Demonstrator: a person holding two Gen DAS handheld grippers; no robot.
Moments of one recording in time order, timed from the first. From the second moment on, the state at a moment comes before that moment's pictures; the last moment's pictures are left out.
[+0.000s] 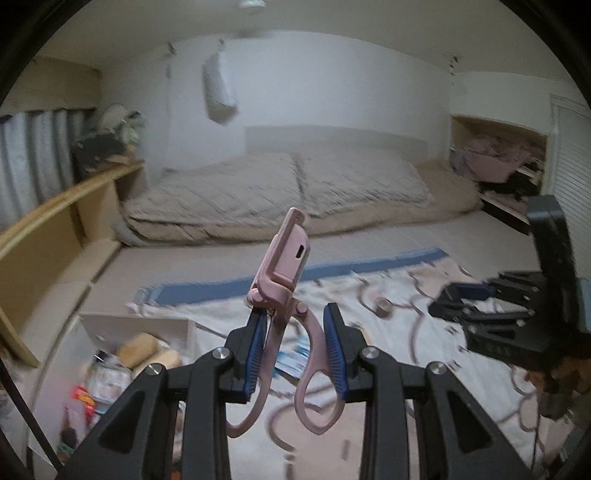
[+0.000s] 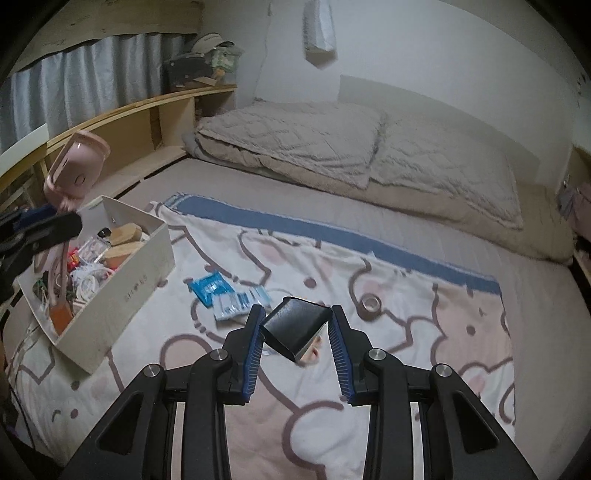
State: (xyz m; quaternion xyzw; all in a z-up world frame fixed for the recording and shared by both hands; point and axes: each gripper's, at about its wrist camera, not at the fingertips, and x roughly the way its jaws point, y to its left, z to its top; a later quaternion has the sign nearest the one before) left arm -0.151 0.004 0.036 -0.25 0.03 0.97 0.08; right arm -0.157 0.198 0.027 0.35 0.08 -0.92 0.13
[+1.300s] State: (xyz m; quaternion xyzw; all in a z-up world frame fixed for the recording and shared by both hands) left arm -0.240 -0.276 -0.033 -0.34 -0.07 0.93 -0.11; right arm -0.220 -0.050 -0.007 0.36 0.09 -0.89 0.24
